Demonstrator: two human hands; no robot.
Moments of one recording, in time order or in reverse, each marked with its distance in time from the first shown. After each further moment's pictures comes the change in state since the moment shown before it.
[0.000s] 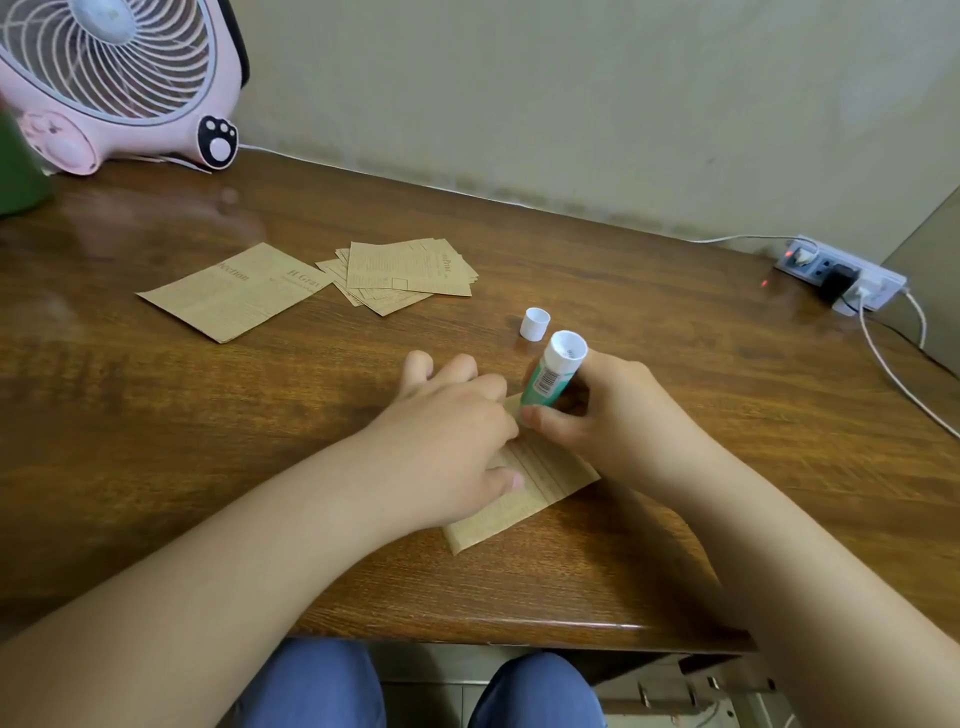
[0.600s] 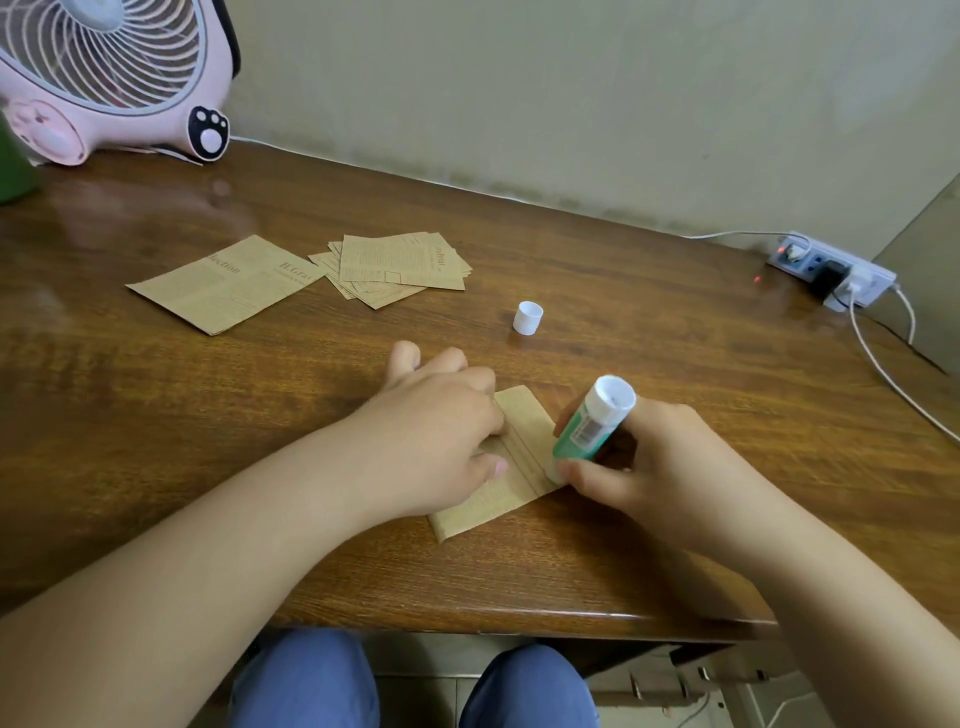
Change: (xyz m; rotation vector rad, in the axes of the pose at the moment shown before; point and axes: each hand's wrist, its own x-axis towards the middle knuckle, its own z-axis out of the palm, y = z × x) left_hand 0.000 -0.006 0.002 -0.042 -0.001 0.018; right_hand -0.044 0.010 -0.019 -0.008 -0.118 -0.021
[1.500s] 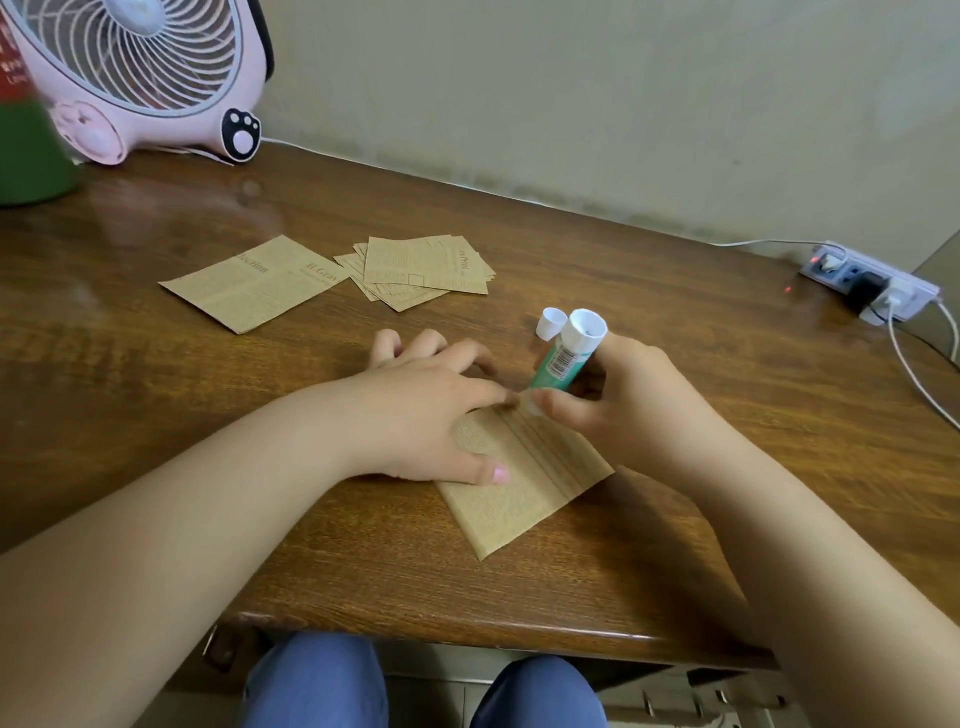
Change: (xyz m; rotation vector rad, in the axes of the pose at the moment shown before) left_hand 0.006 -0.033 -0.007 -0.027 -0.195 -0.085; right_hand 0.056 -0.013 0.008 0.025 0.118 -0.003
